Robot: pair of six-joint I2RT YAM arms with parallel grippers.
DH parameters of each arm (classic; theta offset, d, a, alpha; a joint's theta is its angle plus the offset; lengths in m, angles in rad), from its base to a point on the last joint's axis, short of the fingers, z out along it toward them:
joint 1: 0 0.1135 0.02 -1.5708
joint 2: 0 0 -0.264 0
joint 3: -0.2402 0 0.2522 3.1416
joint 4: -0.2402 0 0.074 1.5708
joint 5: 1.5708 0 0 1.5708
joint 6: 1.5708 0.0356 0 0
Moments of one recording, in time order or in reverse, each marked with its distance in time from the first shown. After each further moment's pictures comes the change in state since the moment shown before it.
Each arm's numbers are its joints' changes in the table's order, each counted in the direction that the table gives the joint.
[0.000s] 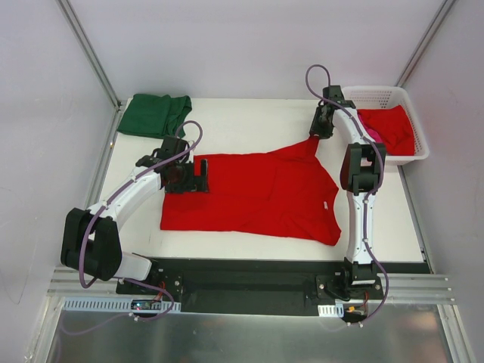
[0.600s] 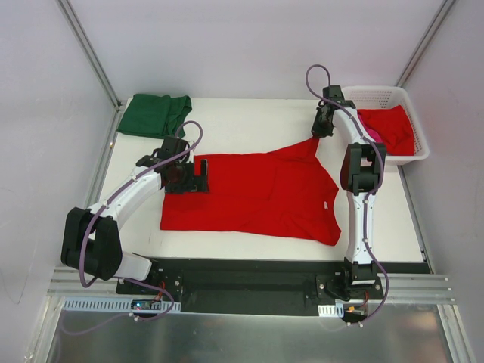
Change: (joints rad) left arm 0.000 0.004 0.000 0.000 0.000 0.000; right arm 0.000 0.000 0.000 0.000 -0.001 0.003
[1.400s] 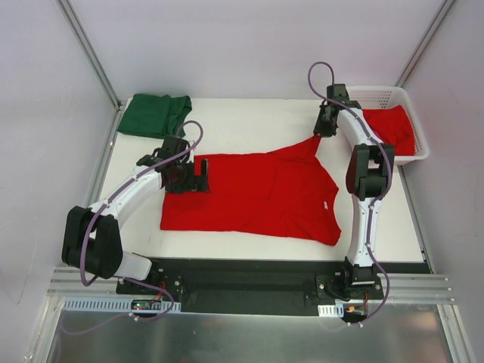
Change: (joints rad) left arm 0.000 0.010 -0.004 0.003 0.000 0.000; right arm 0.000 -0.163 0.186 0.077 0.008 -0.010
